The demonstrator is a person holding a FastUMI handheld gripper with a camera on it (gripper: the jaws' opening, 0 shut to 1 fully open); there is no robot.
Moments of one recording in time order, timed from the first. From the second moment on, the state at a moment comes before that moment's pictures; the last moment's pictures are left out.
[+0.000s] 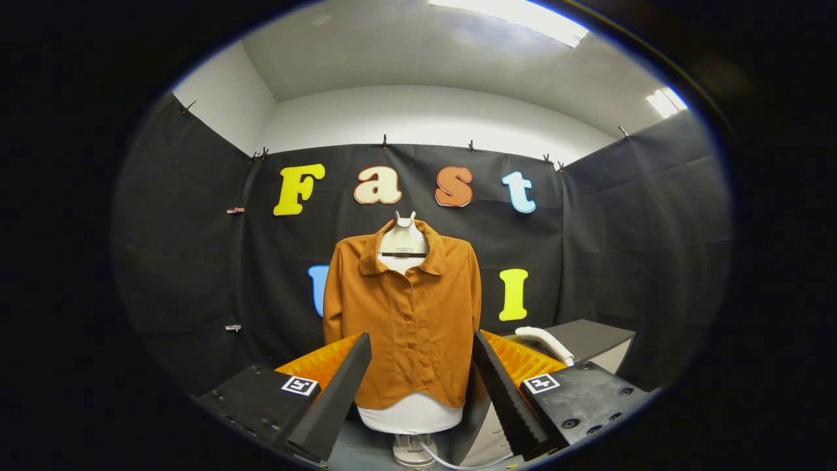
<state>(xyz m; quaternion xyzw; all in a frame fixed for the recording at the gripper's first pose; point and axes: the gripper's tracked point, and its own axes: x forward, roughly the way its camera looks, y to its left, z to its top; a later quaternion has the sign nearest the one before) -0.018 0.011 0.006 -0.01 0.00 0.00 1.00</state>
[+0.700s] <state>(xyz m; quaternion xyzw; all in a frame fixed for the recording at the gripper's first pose) 0.004 0.006 -0.011 -0.02 0.01 -0.08 1.00</state>
